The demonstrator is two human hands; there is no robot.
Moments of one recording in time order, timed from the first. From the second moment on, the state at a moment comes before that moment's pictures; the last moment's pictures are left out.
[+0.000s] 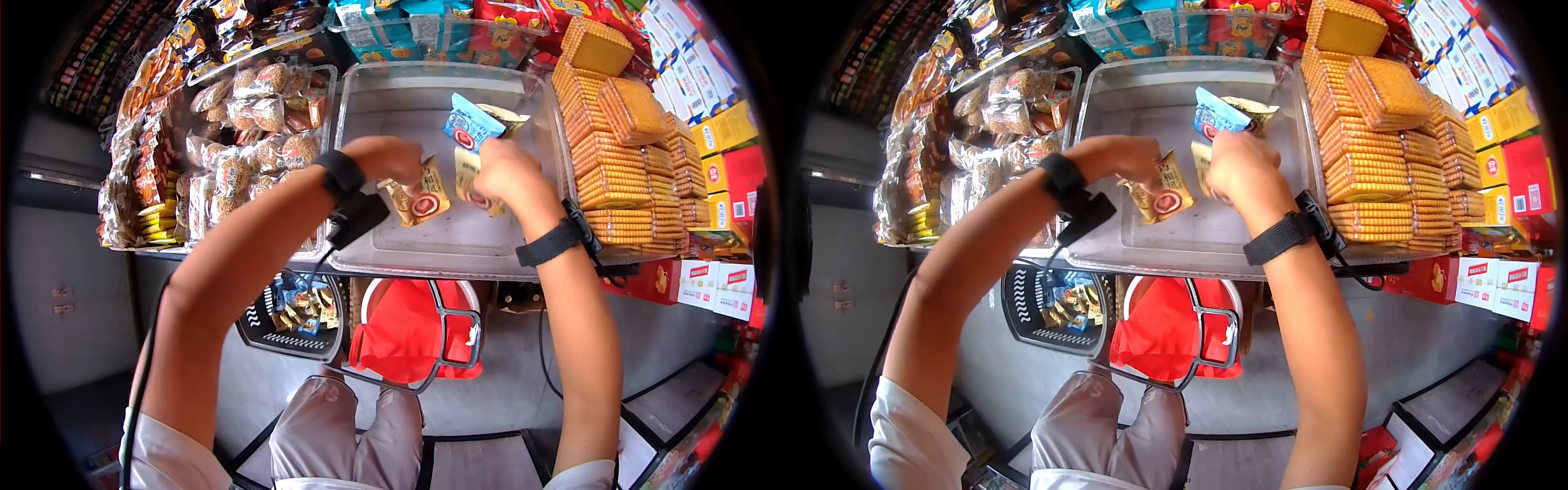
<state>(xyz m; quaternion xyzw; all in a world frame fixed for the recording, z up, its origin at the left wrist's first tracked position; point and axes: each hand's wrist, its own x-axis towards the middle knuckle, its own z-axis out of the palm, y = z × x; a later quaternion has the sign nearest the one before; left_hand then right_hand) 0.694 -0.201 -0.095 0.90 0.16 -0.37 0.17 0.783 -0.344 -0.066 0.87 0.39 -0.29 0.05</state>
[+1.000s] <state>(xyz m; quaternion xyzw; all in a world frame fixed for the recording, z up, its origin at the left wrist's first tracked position) 0.517 -0.179 0.100 0.86 0.18 -0.22 0.42 0.802 -0.339 -0.103 0.86 0.37 -0.30 -0.19</state>
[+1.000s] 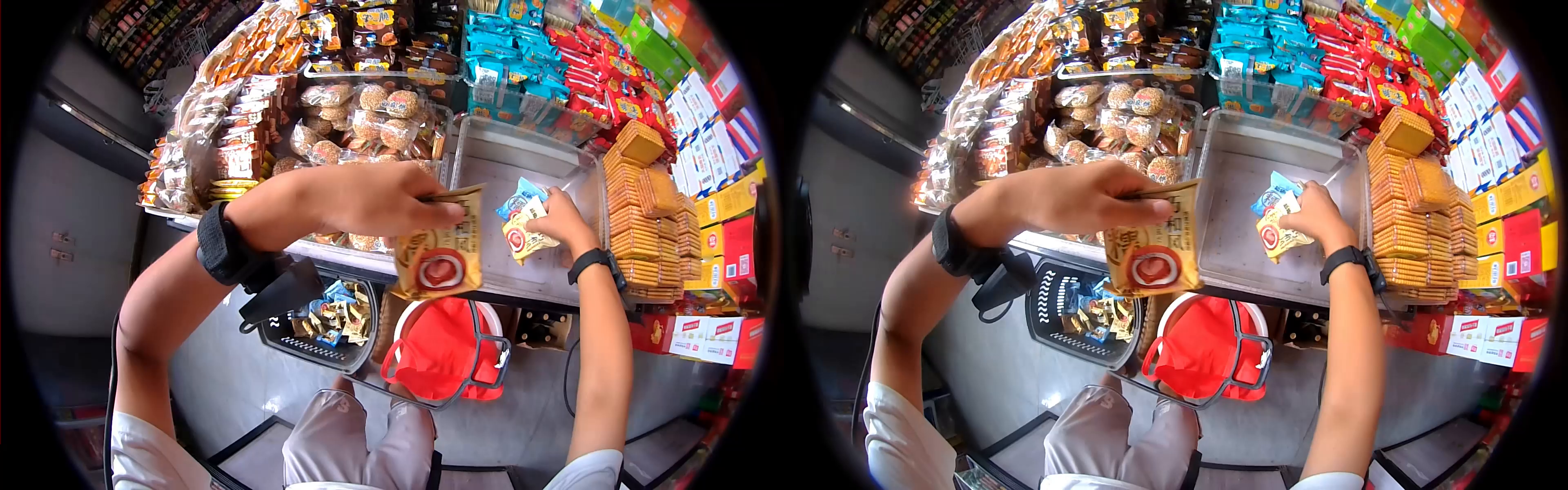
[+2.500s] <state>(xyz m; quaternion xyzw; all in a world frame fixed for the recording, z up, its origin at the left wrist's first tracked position) 0.166 -0.144 0.337 0.95 0.05 -0.05 0.31 0.376 -0.281 0.390 0.57 0.76 -0.25 -0.18</state>
